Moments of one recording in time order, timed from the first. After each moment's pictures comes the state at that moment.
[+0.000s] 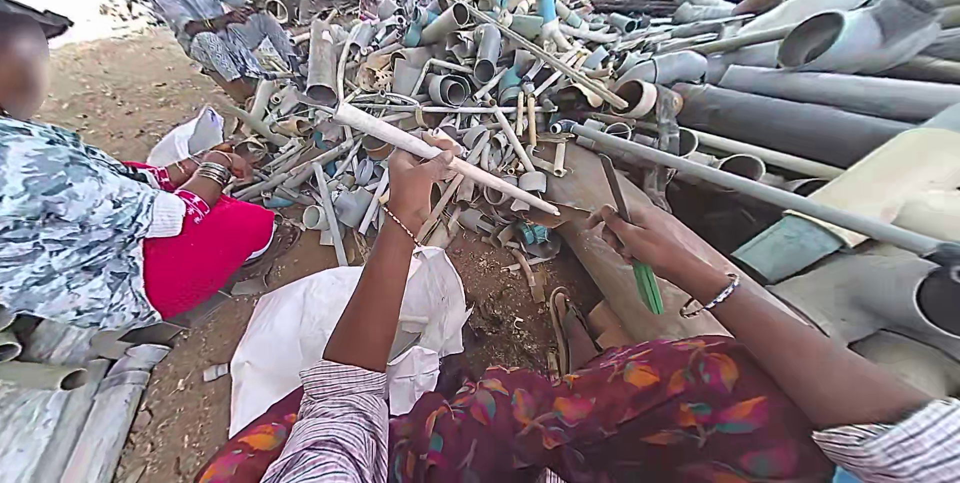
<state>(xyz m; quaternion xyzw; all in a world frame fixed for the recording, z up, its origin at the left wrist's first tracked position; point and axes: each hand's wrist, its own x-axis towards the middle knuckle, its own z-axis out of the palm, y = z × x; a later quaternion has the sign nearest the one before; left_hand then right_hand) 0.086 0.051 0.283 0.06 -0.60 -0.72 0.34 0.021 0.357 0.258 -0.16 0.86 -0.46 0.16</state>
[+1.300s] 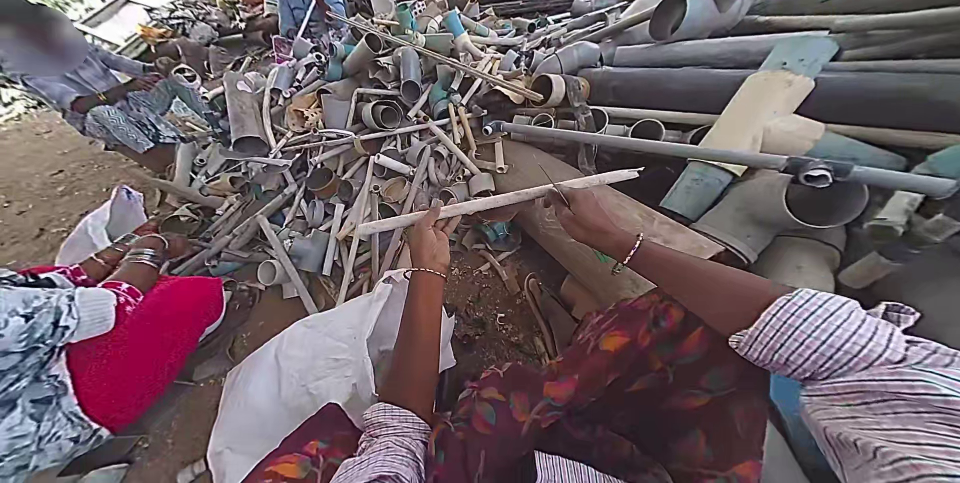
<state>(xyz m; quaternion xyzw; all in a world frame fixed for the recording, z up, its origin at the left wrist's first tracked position) 0.066 0.141 0.223 0.19 -0.38 -0.87 0.25 0.006 0.379 0.234 -0.21 0.93 -0.31 0.01</state>
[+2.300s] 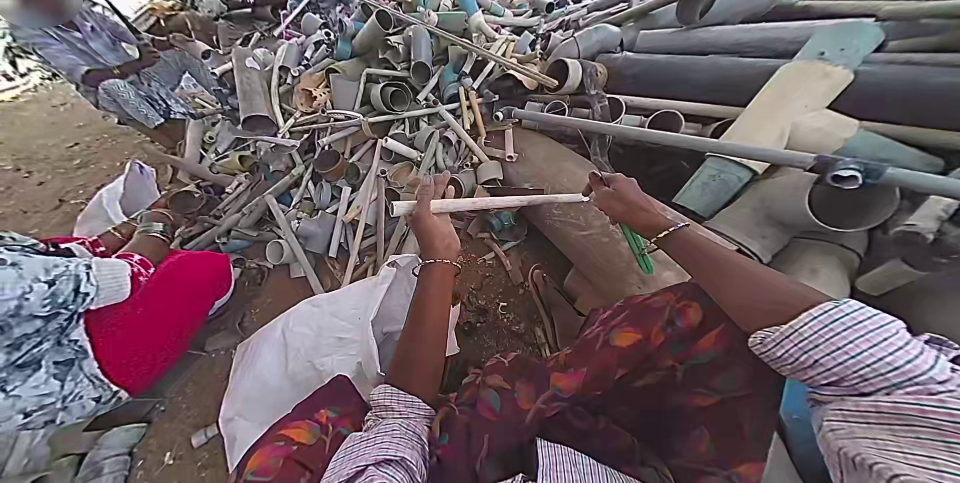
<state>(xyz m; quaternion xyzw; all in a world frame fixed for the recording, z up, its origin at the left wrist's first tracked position) 0.076 0.151 0.234 0.10 -0.39 -0.84 0.35 -0.013 0.409 0.234 -0.04 0.92 -0.38 0.08</state>
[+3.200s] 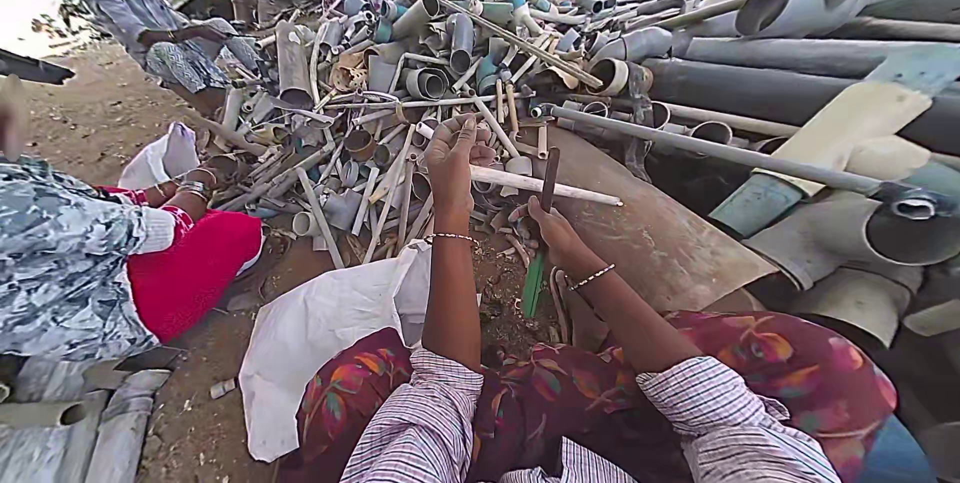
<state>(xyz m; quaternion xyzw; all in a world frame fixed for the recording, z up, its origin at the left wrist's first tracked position) 0.088 0.117 0.295 0.03 -0.55 -0.76 0.33 0.065 0.267 0.209 -0.08 0.64 -0.72 0.26</state>
